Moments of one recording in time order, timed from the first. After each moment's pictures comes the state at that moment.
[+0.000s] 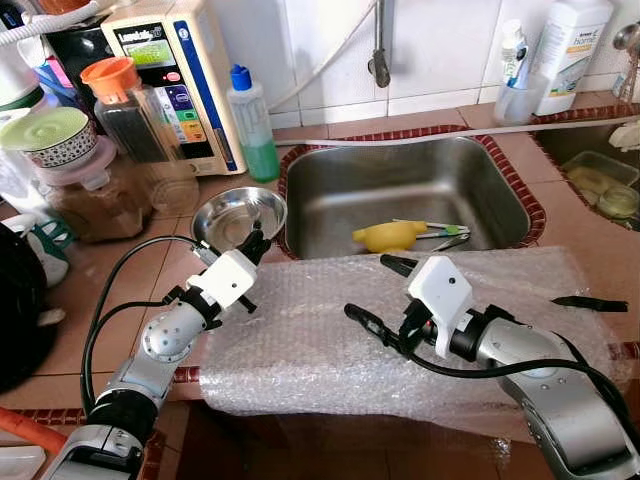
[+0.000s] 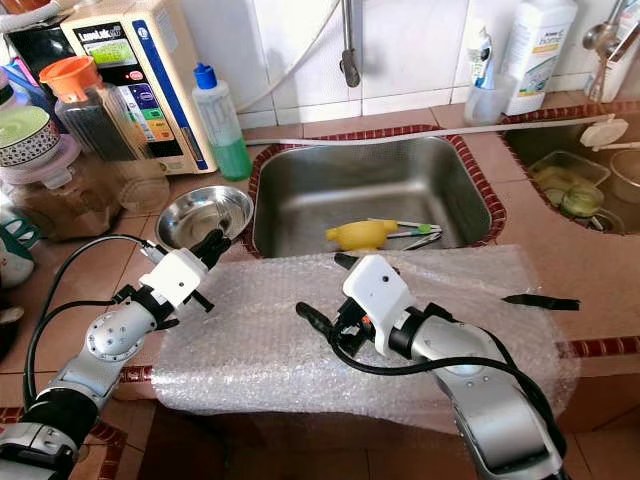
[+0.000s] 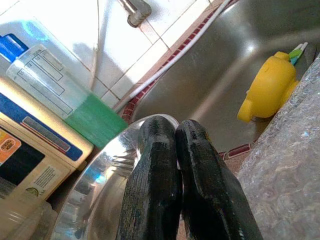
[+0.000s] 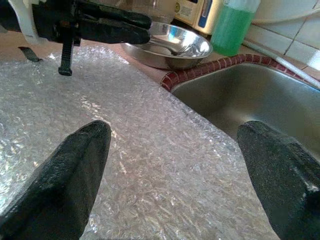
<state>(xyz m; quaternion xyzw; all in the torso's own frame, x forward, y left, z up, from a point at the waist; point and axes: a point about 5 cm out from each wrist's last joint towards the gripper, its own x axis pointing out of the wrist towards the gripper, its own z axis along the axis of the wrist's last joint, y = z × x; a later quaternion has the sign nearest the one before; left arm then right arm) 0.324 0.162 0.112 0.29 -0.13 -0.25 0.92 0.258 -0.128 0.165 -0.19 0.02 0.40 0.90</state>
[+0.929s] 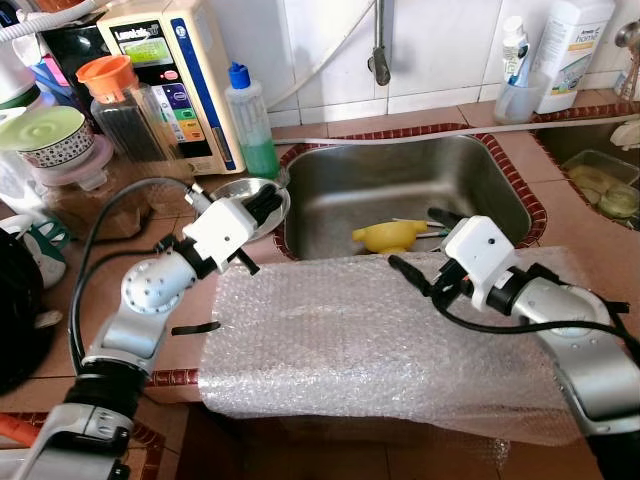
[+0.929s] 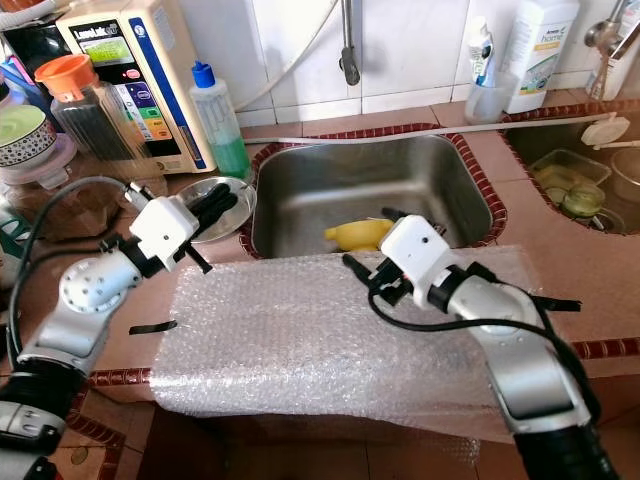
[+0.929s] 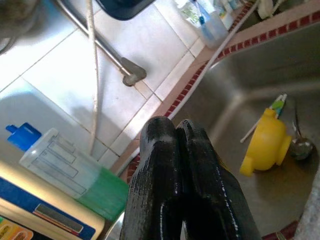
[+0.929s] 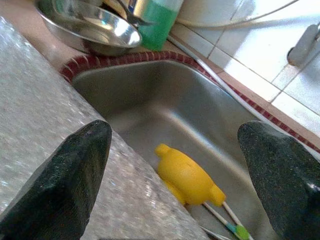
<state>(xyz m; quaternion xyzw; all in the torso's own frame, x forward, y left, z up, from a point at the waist) 0.335 0.155 0.189 0.29 -0.19 -0.31 0.88 0.296 -0.172 0.190 -0.29 -0.03 0.31 0.91</state>
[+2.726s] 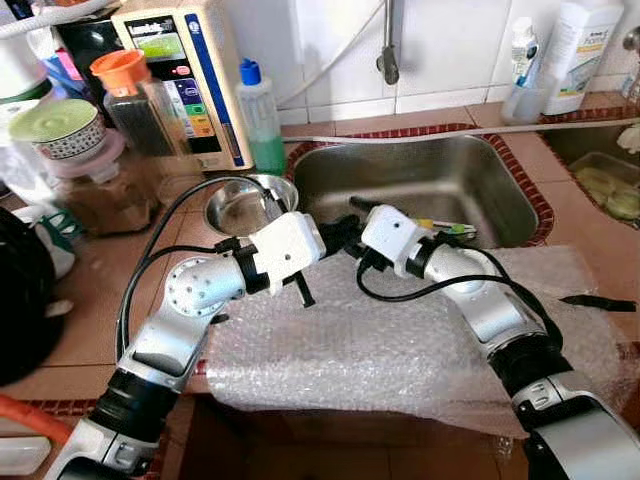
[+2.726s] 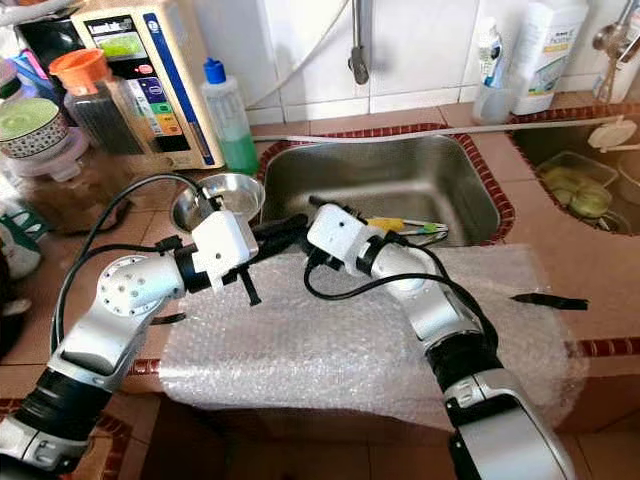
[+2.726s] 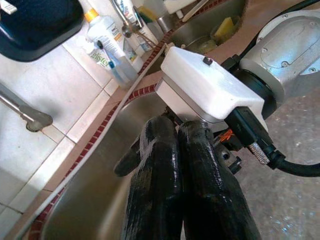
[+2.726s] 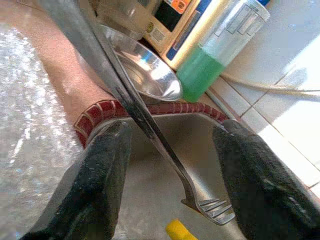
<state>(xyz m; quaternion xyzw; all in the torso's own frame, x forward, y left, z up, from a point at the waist) 0.302 0.087 0.202 0.25 -0.18 -0.48 0.82 0.358 -0.102 0.167 -0.34 -0.10 0.38 0.85</state>
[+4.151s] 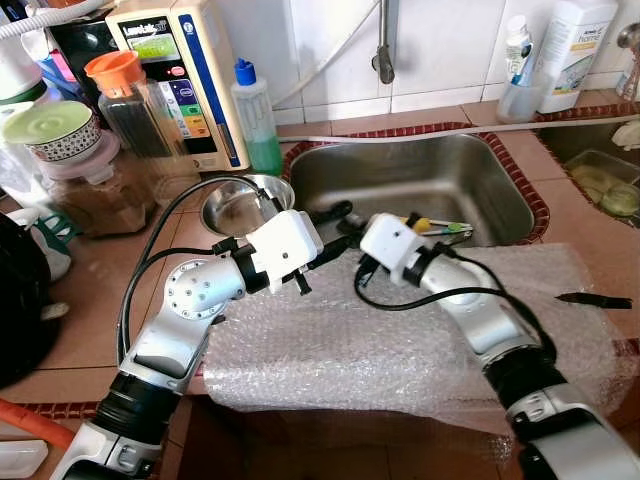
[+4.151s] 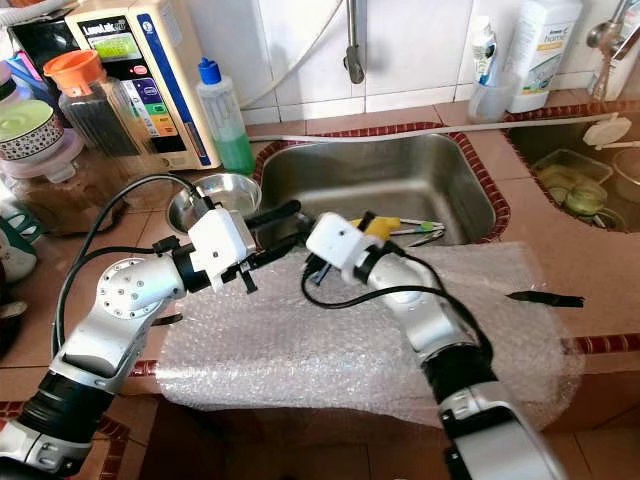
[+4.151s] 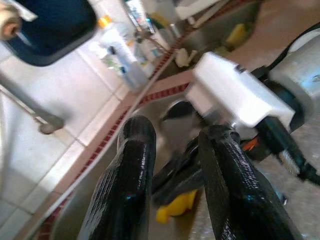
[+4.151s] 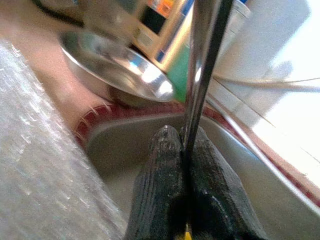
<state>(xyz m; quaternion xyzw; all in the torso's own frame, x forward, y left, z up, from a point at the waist) 0.304 0.089 0.205 0.24 -0.20 -0.45 0.84 0.355 -0.112 0.163 -0.33 -0.12 0.35 0.87</state>
